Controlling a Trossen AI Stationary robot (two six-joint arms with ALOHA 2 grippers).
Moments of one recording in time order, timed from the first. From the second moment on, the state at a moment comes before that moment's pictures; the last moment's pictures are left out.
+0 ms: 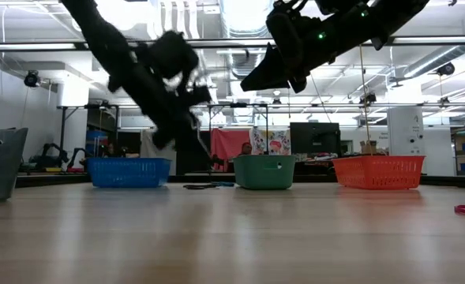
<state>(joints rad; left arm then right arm) 0.22 1.69 0.79 0.12 -0.08 0.25 0.02 1.54 0.83 0.32 0.29 0.07</state>
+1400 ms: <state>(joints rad) 0.25 1.75 0.76 0.20 -0.15 0.17 0.02 1.54 0.83 0.29 0.29 0.10</state>
